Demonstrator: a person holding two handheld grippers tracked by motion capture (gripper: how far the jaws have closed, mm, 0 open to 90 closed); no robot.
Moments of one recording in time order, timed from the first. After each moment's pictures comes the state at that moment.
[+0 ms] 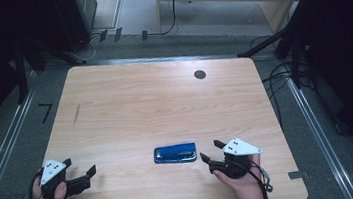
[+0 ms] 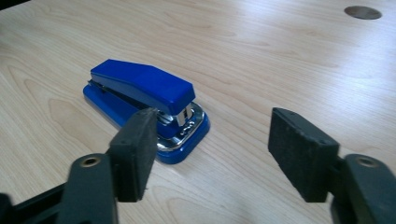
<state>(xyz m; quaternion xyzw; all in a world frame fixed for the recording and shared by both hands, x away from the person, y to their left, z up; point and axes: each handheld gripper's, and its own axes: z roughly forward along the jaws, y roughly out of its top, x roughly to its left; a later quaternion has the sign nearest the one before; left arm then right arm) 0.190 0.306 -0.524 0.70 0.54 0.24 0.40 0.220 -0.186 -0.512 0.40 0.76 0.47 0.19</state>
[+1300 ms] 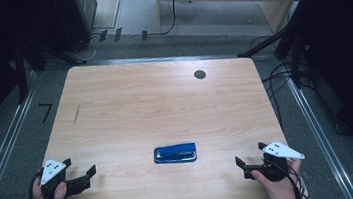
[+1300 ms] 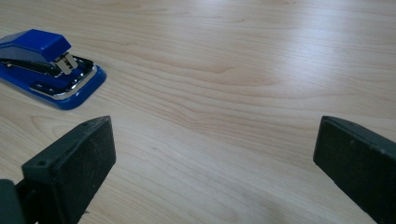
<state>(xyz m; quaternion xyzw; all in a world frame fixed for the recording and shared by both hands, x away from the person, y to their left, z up) 0.190 0.306 -0.524 0.70 0.54 0.24 0.40 0.204 -0.282 -0.523 0.49 0.72 0.44 0.21</state>
